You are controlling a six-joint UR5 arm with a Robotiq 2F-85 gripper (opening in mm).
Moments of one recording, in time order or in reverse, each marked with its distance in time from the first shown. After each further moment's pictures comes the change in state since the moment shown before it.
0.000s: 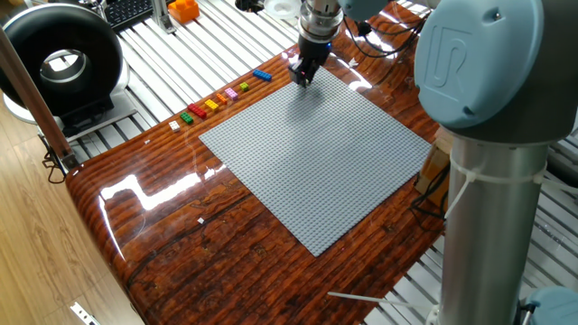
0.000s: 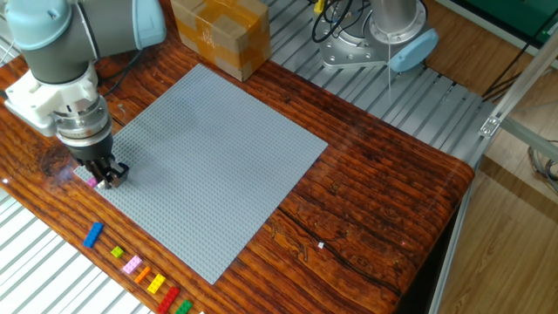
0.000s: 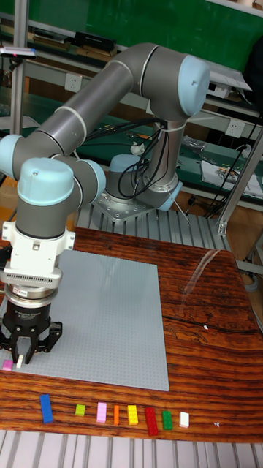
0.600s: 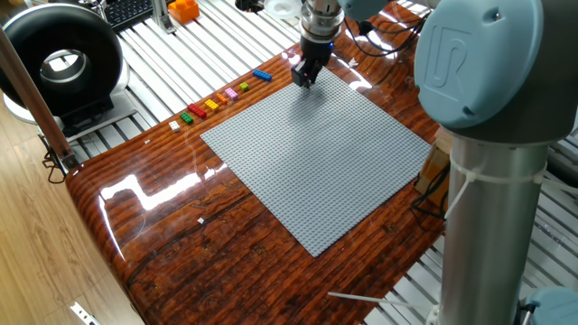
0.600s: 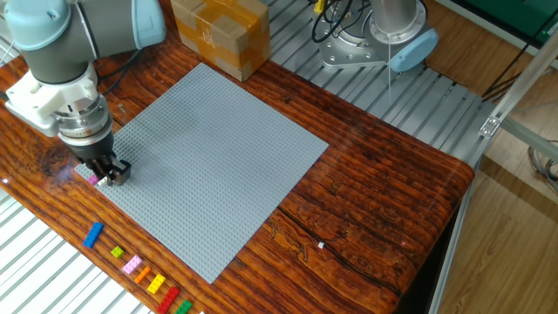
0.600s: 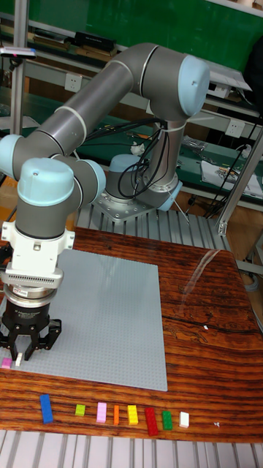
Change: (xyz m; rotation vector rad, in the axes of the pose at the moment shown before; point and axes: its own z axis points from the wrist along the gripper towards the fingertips) arm 0.002 -0.005 0.000 0.016 0.006 -0.031
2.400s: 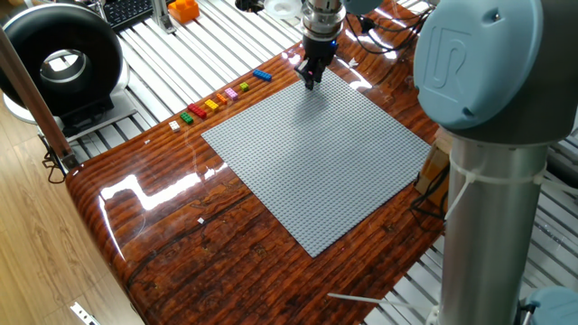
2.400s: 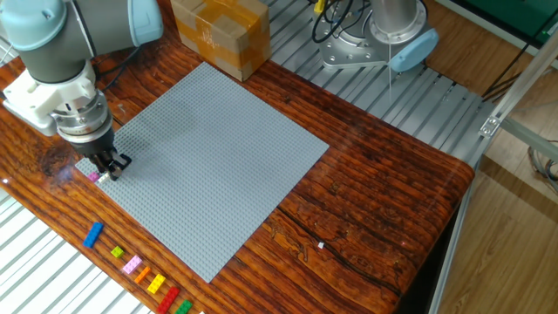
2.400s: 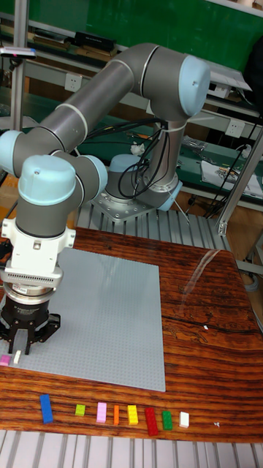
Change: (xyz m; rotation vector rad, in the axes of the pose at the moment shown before) arm 0.010 -0.002 -0.008 0.007 0.049 0.021
